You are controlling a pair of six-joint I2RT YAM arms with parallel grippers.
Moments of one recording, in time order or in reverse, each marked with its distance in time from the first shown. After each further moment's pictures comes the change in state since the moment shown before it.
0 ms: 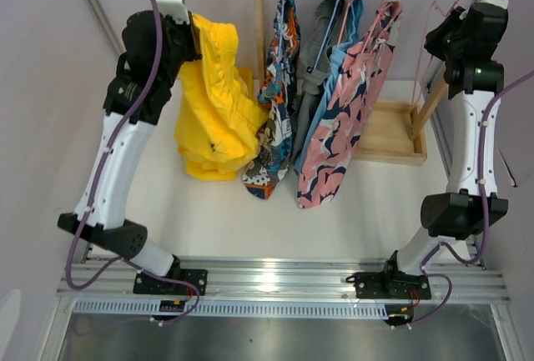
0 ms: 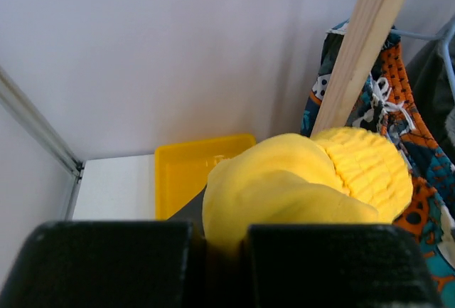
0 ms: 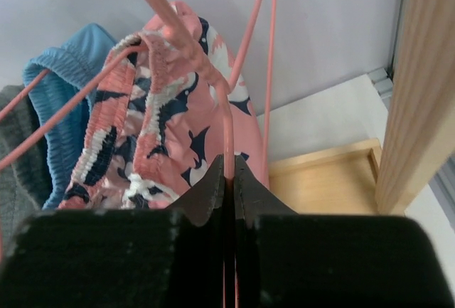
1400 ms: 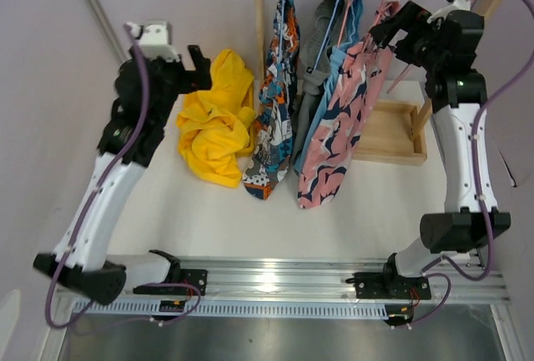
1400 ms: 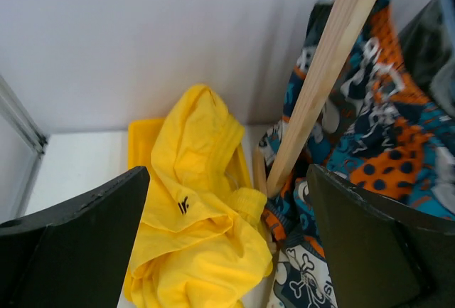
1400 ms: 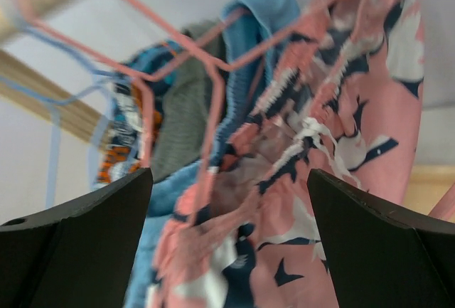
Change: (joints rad) left arm 0.027 -0.159 -0.393 0.203 0.051 -0.103; right arm 0.136 -0.196 -0.197 0.137 -0.244 0.113
